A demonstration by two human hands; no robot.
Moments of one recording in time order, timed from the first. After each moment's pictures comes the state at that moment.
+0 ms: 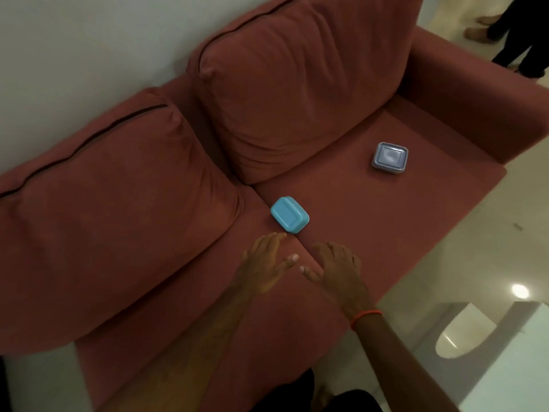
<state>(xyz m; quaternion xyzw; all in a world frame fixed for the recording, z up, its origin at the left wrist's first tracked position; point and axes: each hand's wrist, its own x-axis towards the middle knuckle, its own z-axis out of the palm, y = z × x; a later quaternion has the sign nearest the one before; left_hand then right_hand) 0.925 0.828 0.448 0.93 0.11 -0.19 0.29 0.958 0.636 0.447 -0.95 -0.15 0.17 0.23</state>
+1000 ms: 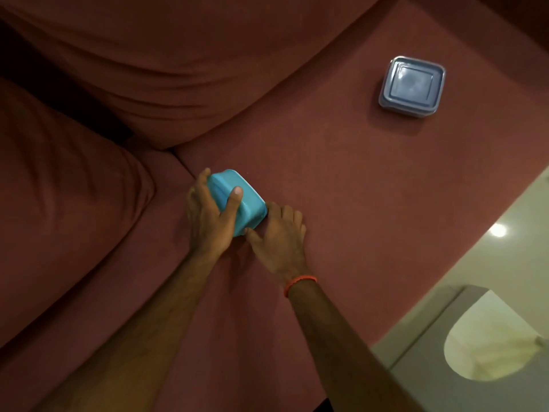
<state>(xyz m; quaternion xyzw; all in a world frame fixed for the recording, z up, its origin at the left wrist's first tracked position) 1.106 0.833 0.198 0.86 0.32 0.05 0.39 1.109 0.701 0.189 -0.92 -0.03 0.17 0.35</state>
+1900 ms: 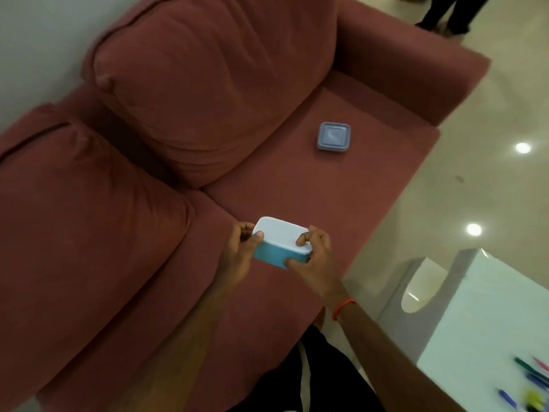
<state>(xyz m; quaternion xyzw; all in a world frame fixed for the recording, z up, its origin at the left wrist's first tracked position) 0.972 0.767 0.449 0.76 0.20 -0.08 0.61 0.972 0.580 0.441 -0.82 0.07 0.15 0.55</state>
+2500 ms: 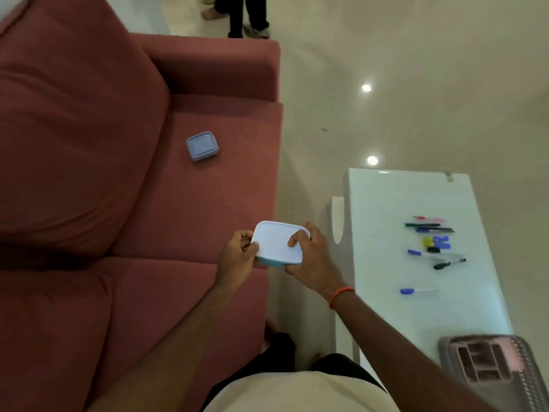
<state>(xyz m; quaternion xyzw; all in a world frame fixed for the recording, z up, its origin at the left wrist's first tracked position) 0.921 0.607 0.487 0.84 -0.01 -0.26 0.48 0.825 0.447 0.473 -0.90 0.19 -0.01 0.40</state>
